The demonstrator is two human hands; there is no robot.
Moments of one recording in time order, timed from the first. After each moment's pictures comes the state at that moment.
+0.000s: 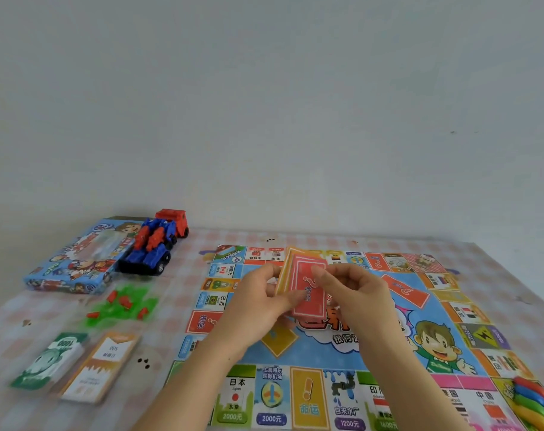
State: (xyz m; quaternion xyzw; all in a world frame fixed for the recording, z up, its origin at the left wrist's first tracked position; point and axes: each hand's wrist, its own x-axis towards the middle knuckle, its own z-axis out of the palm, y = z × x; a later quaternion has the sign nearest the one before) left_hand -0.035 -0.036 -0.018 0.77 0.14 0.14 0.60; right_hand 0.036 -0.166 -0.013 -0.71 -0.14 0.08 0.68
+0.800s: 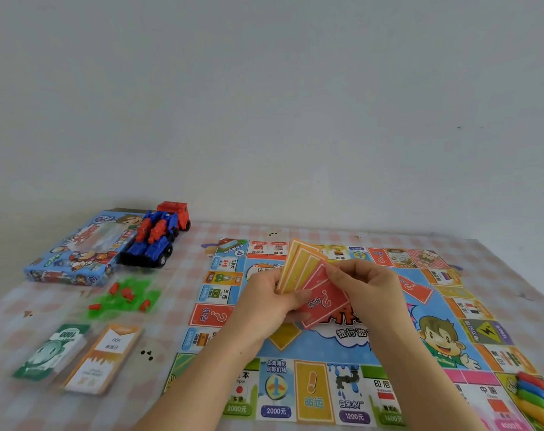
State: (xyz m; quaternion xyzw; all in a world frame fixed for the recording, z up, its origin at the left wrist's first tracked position) left_hand -0.028 -0.042 -0.027 0.68 0.15 0.11 0.71; right_hand 0.042 -0.171 -0.012 -0.74 -0.15 0.06 0.65
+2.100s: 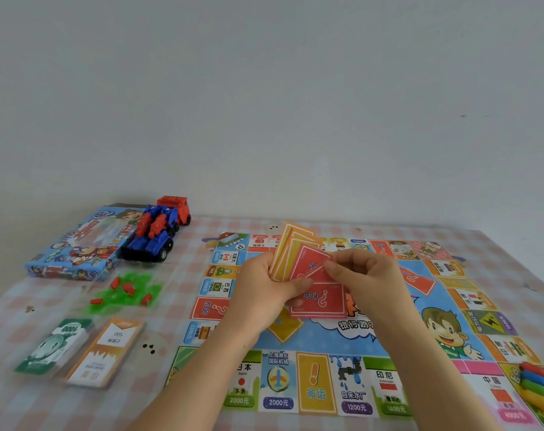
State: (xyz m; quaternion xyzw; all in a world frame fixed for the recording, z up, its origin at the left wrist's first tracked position) left_hand -0.033 -0.040 -0.020 0.72 0.14 0.20 0.65; right_hand 0.042 -0.173 -0.008 -0.75 -0.20 0.09 0.63
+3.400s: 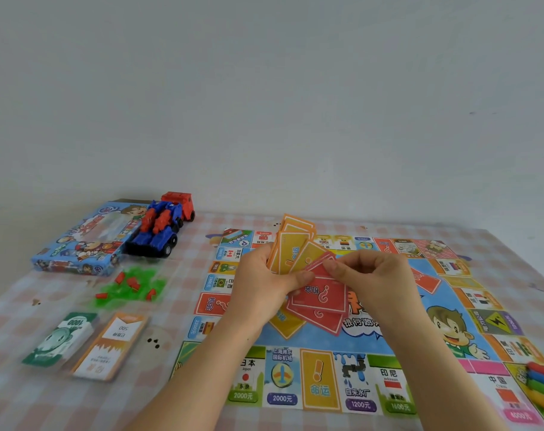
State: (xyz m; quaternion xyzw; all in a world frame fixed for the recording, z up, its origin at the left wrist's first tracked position) left_hand -0.032 -0.036 -0.021 0.72 0.17 0.23 0.63; right_hand 0.042 -0.175 -0.009 -0.78 -0.20 0.05 0.60
